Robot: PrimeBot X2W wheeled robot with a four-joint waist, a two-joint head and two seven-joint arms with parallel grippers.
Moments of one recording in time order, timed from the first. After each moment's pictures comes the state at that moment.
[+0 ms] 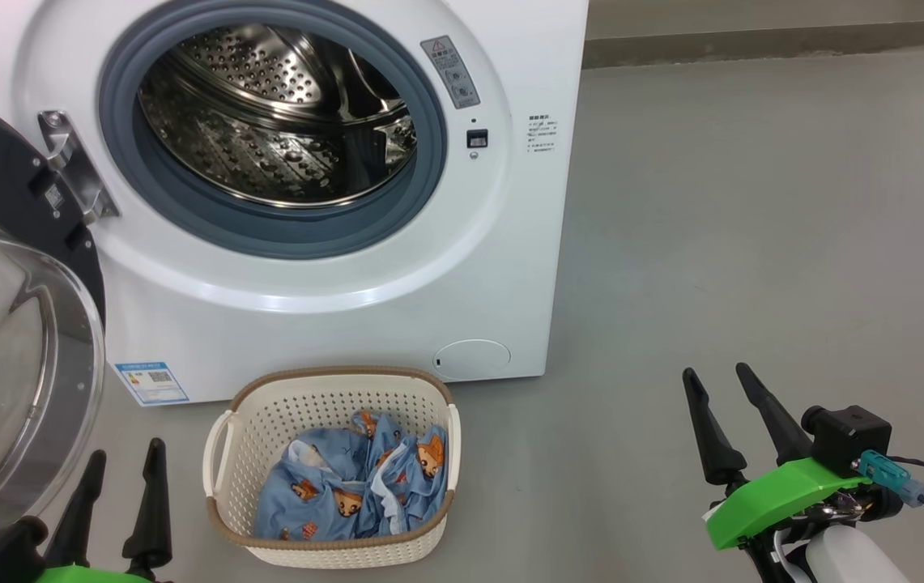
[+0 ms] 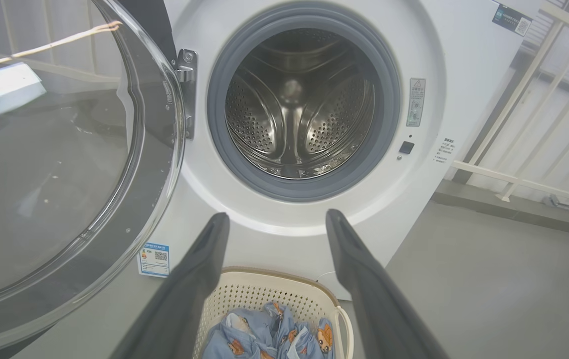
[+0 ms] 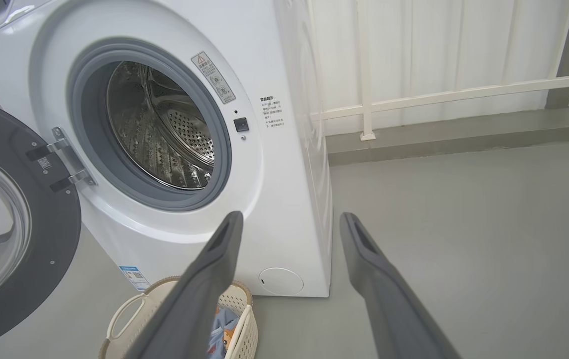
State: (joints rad) left arm -0.06 0.38 -0.24 0.24 -0.75 0.02 -0.25; right arm -0.20 -0.12 0.19 0.44 0.42 0.12 -0.25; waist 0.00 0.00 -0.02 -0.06
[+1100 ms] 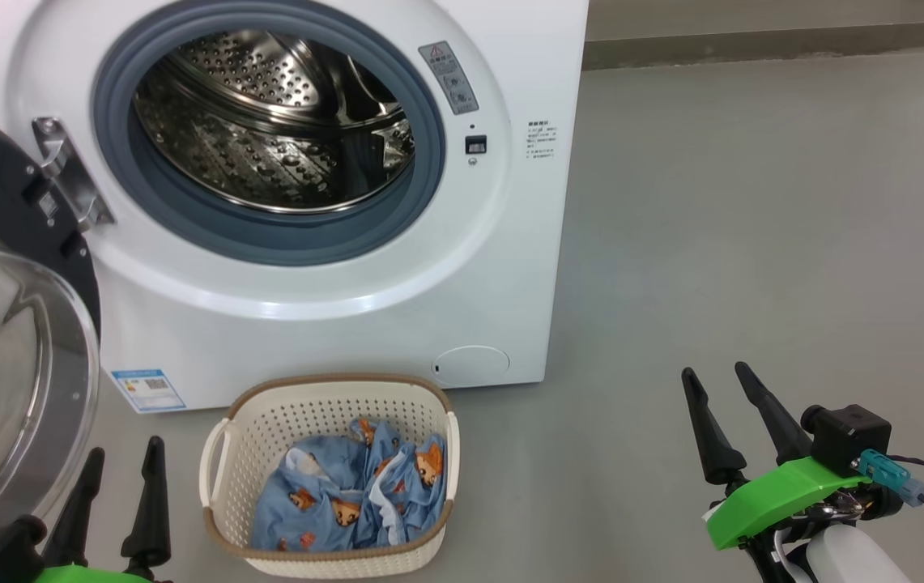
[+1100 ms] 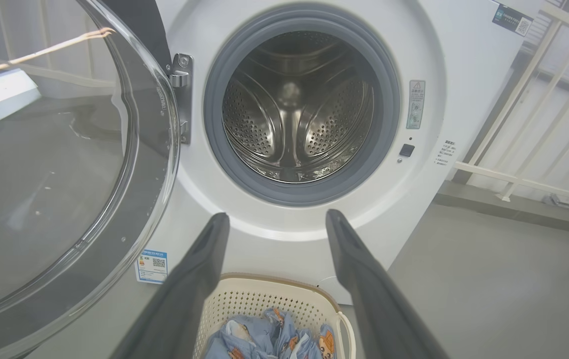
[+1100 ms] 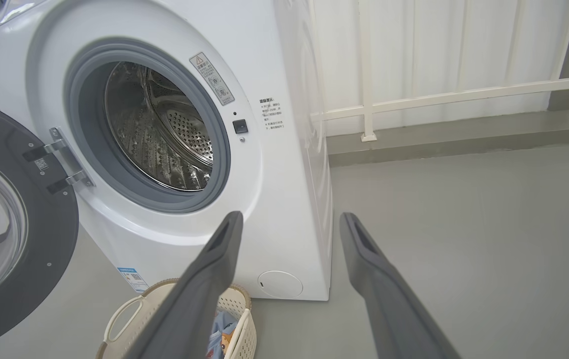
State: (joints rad) left arm -0.06 0.38 -0.23 0.24 -0.74 0.01 -0.25; right arm -0.20 -0.13 0.20 0.43 0.42 0.12 -0.25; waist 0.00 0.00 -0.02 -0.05
